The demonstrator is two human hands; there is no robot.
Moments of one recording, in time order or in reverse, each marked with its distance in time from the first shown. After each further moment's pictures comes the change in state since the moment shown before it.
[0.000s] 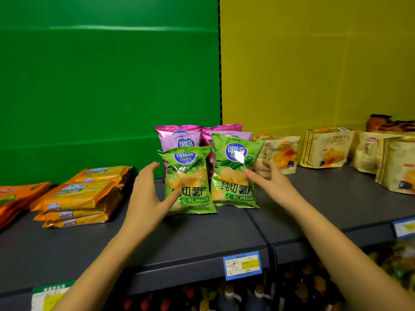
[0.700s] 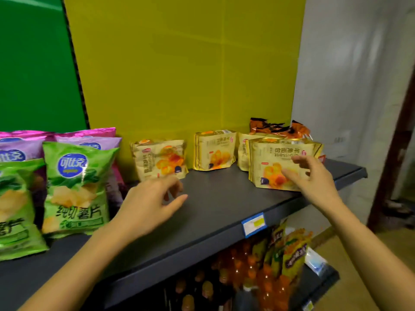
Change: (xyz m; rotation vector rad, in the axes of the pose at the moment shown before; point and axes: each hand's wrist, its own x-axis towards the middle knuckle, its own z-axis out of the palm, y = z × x) left_hand 0.022 0.202 0.190 0.031 -0.327 0.515; right_hand -0.048 0.101 -0.318 -0.511 0.581 0.017
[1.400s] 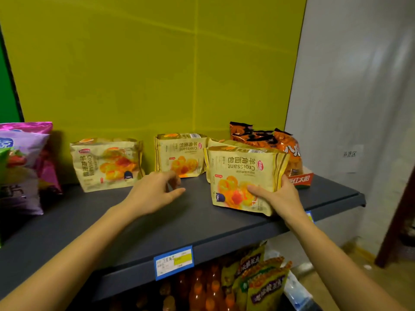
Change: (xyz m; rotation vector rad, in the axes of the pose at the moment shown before) left_hand 0.135 0.062 0.125 -0.027 -0.143 -0.204; right_hand 0.109 0.120 0.011 0.467 -0.244 0.139
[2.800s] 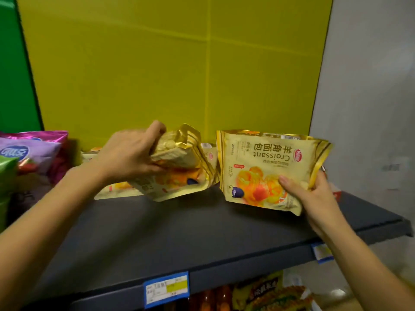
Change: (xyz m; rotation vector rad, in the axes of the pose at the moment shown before) left_hand 0.030 0.005 -0.088 0.487 0.256 0.171; right_hand 0.039 -0.009 -0.027 0.439 -0.186 -0.159
